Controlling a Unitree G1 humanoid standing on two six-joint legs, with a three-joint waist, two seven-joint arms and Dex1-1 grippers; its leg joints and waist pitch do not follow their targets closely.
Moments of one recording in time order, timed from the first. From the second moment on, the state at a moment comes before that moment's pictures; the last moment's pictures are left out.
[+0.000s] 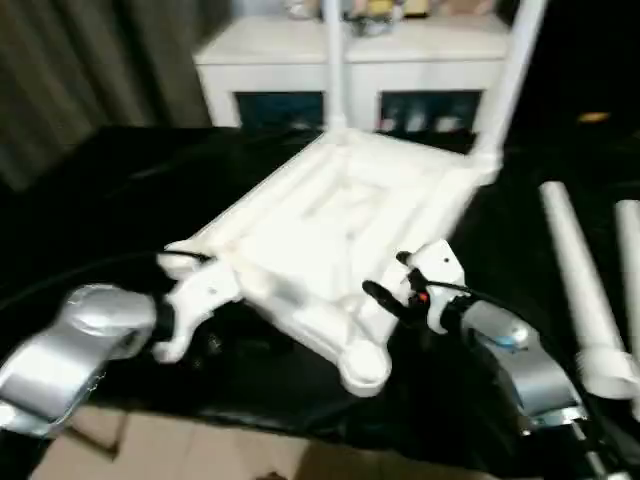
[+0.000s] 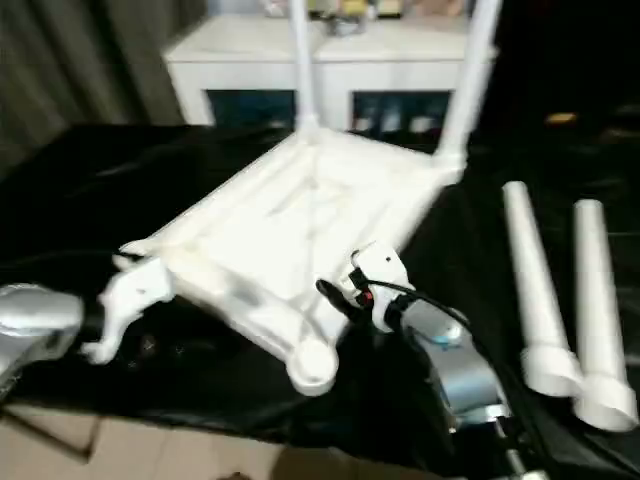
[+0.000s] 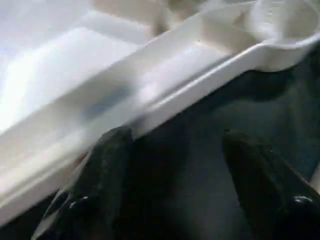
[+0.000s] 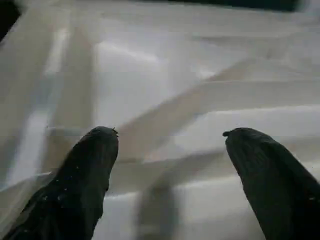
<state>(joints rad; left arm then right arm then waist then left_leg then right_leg) -0.32 0.72 -0.29 -0.15 -0.13 0.52 -0.95 -0.28 -0.33 0.17 0.16 0.04 0.23 0.60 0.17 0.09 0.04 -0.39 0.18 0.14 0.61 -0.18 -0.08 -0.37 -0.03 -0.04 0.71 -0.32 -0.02</state>
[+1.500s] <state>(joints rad) -0.62 0.52 -0.43 0.56 0.03 -0.18 -1.13 -0.16 -0.52 0.11 -0.09 0.09 0.33 0.73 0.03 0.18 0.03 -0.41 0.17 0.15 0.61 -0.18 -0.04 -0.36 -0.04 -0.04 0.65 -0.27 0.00</state>
